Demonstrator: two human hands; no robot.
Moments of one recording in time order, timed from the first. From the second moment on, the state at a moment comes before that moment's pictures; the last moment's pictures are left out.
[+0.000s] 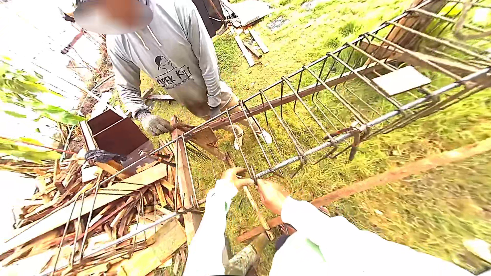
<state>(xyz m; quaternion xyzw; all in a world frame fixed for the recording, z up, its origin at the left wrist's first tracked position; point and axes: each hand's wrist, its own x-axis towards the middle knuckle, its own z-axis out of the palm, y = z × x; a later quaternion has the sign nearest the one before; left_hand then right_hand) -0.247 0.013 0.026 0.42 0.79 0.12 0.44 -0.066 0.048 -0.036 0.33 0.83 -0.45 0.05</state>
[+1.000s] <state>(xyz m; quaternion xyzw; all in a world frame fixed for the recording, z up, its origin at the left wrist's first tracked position) -0.207 -0.035 -0.017 0.54 0.79 0.24 0.16 0.035 0.101 0.012 0.32 0.80 -0.50 0.09</state>
